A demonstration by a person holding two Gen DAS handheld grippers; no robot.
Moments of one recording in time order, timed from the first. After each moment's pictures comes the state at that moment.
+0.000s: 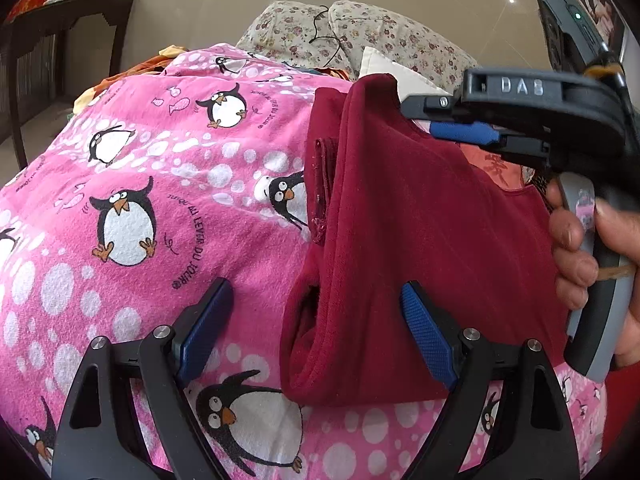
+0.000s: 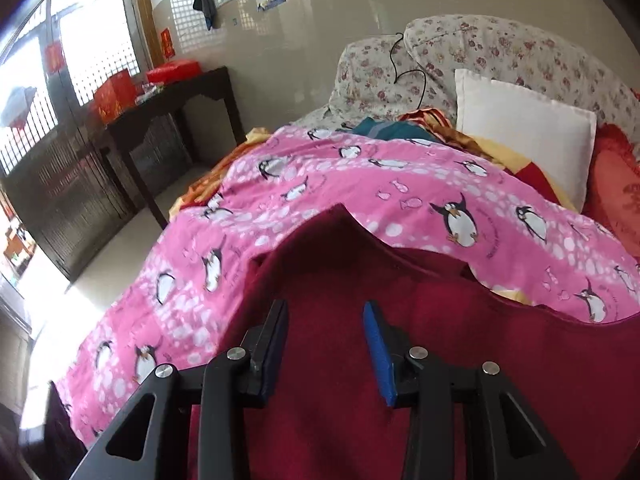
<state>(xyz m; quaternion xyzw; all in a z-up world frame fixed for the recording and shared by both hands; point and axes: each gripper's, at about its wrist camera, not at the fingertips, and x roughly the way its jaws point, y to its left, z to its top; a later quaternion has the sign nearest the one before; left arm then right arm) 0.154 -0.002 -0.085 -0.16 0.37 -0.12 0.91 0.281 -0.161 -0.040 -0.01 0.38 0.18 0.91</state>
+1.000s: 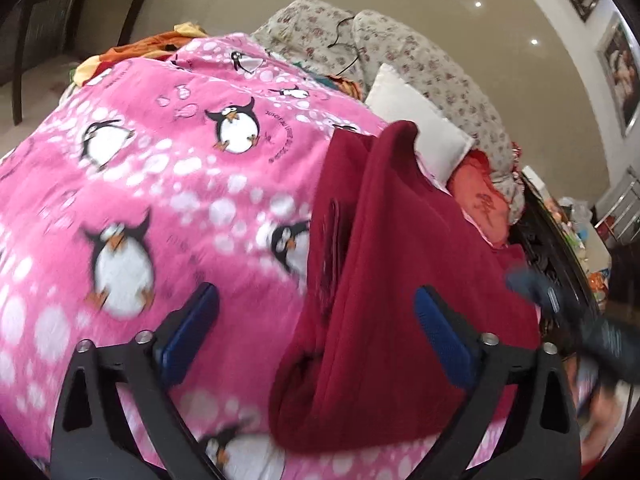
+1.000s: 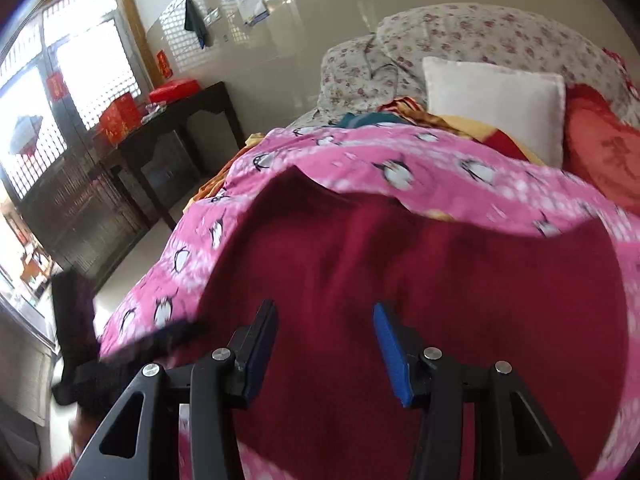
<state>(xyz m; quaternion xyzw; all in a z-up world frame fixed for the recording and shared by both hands) 0.200 0.026 -0.072 -0.25 0.39 -0.13 0.88 0.202 -0.250 -0.040 0.05 0.38 0.19 0.91</state>
